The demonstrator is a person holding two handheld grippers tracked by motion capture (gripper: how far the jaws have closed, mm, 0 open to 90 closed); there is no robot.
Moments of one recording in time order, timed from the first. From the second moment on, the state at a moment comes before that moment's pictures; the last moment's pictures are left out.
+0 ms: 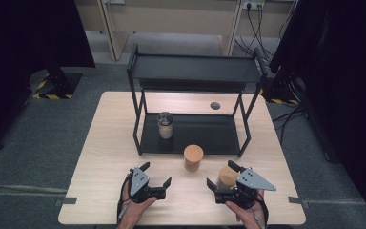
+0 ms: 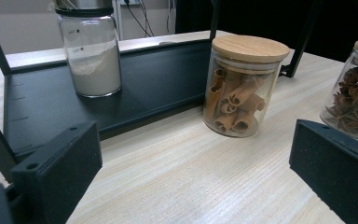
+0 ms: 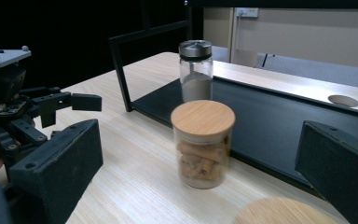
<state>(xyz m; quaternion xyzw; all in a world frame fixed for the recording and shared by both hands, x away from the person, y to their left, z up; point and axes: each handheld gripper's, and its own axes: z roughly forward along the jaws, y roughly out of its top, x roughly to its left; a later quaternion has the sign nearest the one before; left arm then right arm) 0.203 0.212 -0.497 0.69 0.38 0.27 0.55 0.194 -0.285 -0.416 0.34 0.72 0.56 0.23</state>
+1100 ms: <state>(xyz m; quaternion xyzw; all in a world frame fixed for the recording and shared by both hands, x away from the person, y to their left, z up) 0.204 0.213 -0.497 0.69 0.38 0.26 0.56 0.218 -0.230 -0.408 0.35 0.73 0.55 0.21</state>
